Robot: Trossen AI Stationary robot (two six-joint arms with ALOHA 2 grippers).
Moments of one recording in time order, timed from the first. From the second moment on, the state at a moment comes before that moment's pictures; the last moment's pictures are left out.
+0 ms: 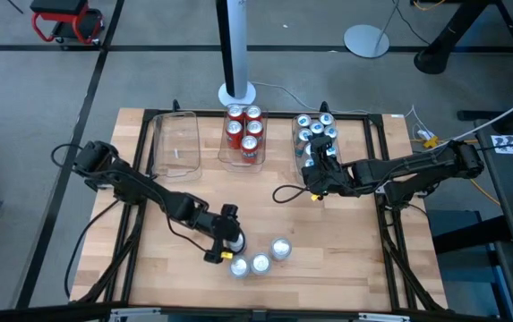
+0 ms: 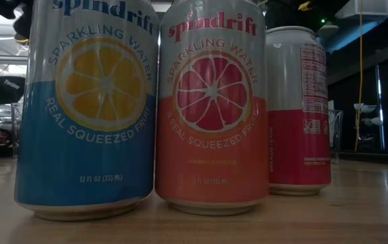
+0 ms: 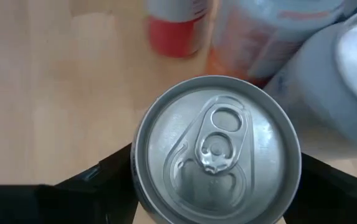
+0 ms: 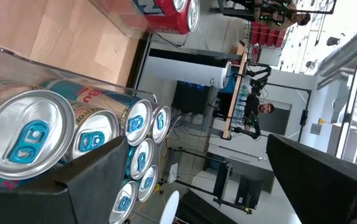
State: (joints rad) left arm -0.39 1.61 0.95 -0.21 -0.08 -0.12; right arm 0.15 1.31 0.99 -0.61 1.06 -0.77
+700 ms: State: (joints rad) left arm -0.17 1.10 1.00 -0.64 -0.82 -0.17; right arm 0.15 1.31 0.99 -0.61 1.06 -0.77
